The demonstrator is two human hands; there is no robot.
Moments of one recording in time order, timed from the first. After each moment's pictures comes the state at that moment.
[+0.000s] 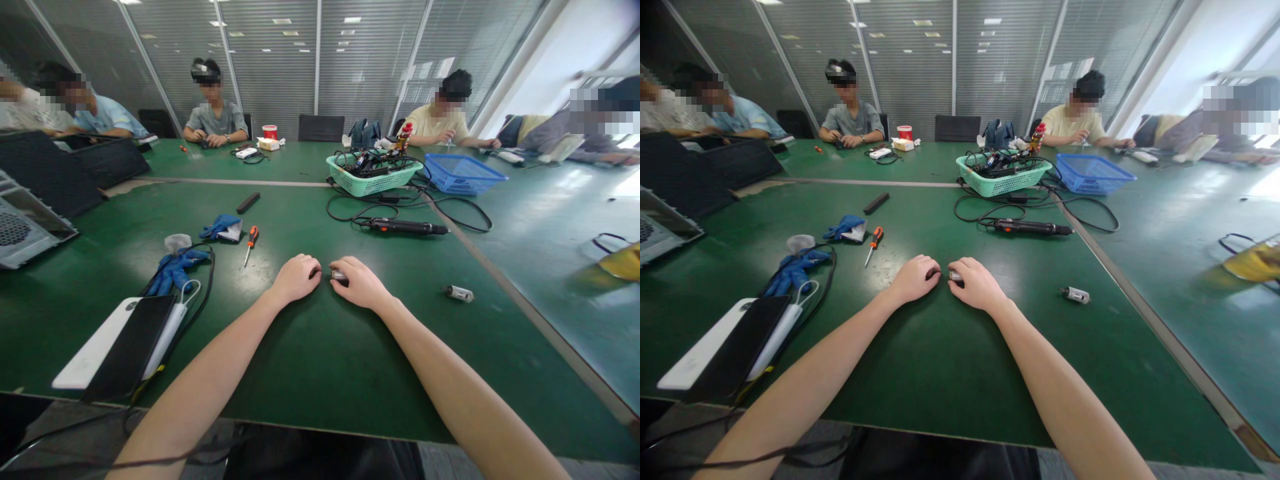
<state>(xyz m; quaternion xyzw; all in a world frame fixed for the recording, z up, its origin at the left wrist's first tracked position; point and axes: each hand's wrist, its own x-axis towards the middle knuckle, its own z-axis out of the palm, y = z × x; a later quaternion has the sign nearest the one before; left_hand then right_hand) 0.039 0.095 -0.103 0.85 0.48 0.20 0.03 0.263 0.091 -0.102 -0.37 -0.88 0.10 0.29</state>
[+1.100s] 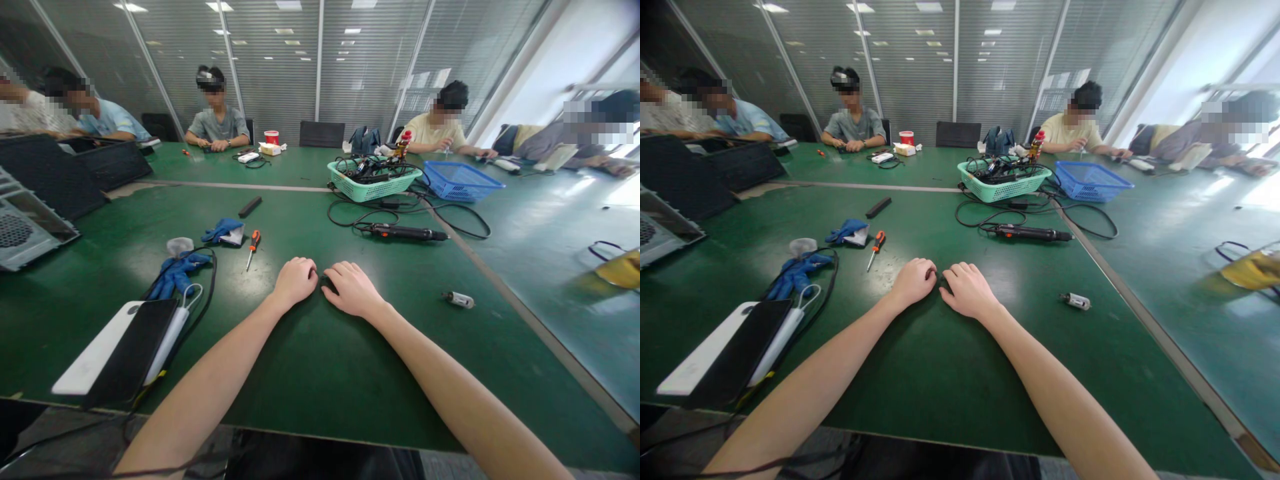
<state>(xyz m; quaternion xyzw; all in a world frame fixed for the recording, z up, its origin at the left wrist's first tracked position) 0.034 0.098 -0.106 0.80 0.56 0.21 0.01 0.237 0.083 -0.092 -0.38 -0.90 -0.02 0.20</state>
